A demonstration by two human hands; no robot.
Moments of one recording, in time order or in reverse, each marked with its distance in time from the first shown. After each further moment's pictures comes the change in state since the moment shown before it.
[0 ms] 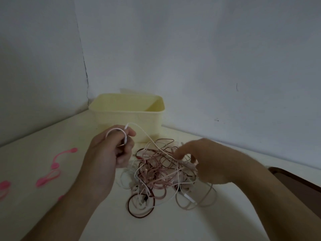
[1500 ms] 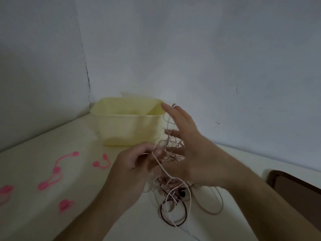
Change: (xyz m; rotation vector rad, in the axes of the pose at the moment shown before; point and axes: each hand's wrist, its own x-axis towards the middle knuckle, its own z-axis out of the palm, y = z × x) left_hand -0.020 -0.022 0.031 0.263 -0.168 0.205; right_hand -0.002 -0.033 0.006 0.747 0.276 -0.219
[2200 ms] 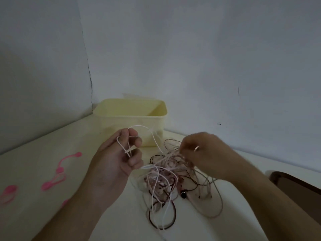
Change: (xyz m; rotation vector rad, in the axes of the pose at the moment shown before) left_hand 0.016 0.010 -0.031 -0.585 0.116 -0.264; right_hand 0.009 0.025 -0.020 -0.509 0.109 0.269
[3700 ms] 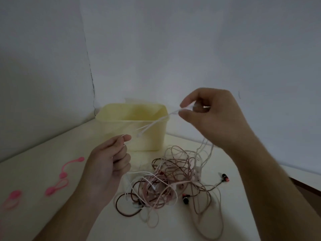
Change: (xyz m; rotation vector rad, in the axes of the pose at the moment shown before) left_hand 0.012 0.004 -0.024 0.008 0.105 -0.040; right_hand 0.020 -0.029 -0.047 0.473 0.409 -0.231
